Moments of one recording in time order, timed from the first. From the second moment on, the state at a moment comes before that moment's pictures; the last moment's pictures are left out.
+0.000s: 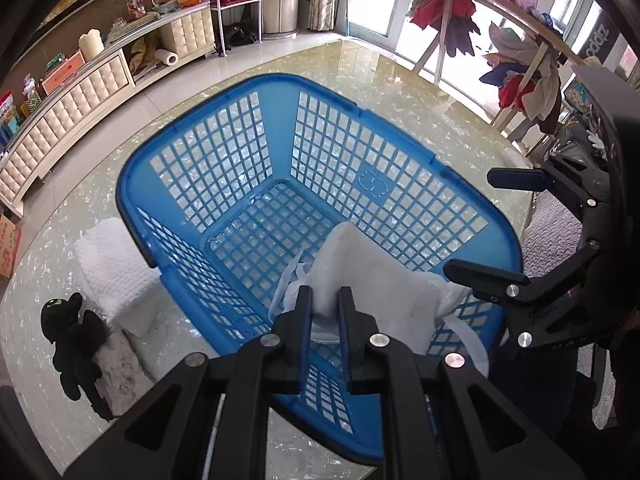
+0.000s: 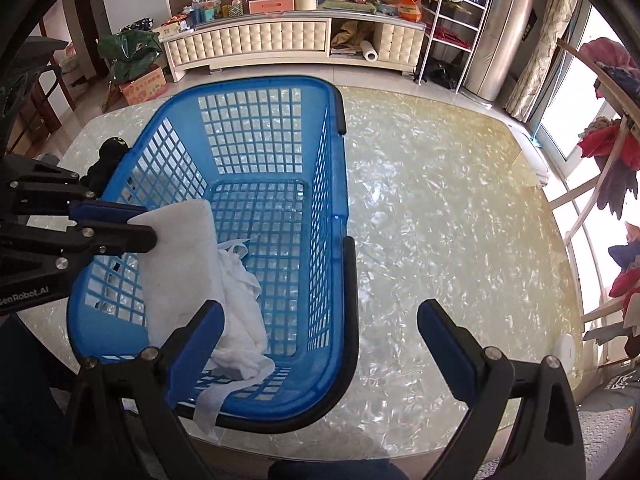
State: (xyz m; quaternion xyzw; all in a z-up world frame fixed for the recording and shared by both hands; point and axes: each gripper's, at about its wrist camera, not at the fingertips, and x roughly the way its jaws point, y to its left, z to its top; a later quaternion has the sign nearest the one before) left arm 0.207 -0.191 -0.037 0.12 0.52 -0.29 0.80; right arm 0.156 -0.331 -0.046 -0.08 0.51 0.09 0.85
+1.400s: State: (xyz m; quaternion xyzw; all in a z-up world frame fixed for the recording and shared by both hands) left arm 0.217 -0.225 -0.079 0.25 0.49 -0.32 0.77; right arm 0.159 -0.334 -0.060 -0.04 0.52 0.08 0.85
